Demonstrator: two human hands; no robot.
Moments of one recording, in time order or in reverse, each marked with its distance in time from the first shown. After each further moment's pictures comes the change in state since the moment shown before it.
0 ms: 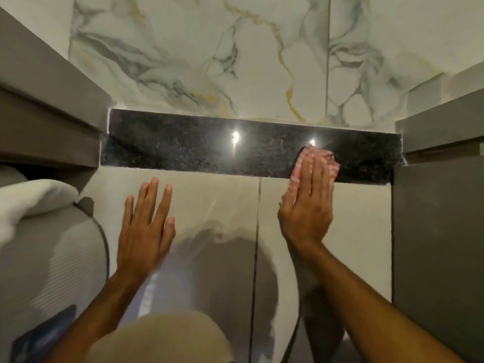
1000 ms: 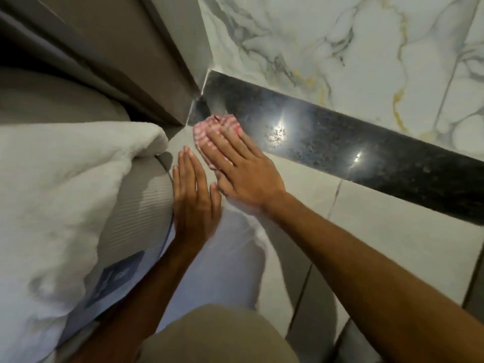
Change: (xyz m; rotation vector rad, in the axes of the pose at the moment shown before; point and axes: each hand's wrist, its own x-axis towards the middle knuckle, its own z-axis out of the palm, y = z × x) left_hand -0.010 -0.012 0.022 0.042 0.209 -0.434; right_hand -0.003 -0.213 0.035 0.002 -0.470 -1.114
